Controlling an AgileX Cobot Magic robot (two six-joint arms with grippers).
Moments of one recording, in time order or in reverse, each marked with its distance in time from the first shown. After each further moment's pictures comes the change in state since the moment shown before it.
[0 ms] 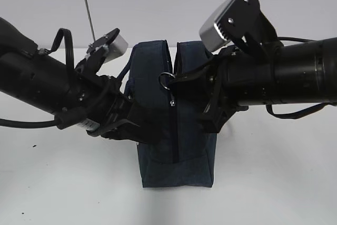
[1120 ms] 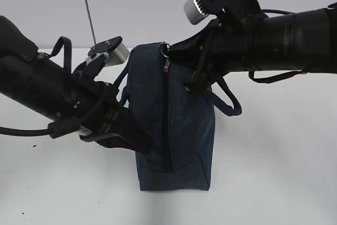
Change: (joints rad) left arm 0.000 0.000 -0.004 0.123 0.016 0.000; right arm -0.023 0.111 -0.147 0.117 -0.113 -0.183
